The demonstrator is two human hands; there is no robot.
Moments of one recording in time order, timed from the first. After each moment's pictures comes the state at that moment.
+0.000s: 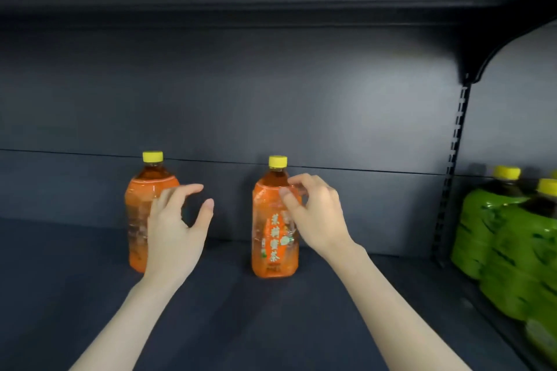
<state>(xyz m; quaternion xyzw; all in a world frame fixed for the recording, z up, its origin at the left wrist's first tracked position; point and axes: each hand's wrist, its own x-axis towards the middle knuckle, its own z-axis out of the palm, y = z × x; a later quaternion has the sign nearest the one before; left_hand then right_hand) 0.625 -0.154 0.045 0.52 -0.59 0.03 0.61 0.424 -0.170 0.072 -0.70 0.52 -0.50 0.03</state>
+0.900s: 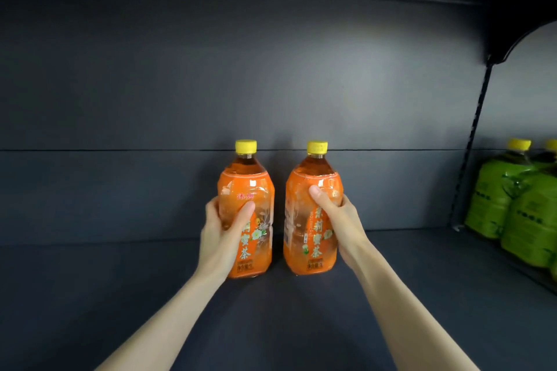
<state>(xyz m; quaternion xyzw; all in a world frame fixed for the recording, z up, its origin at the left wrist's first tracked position) 0.689 -0.246 -0.002 0.42 -0.58 -0.41 0.57 0.501 -0.217 0.017 -0.44 0.55 -0.62 0.36</state>
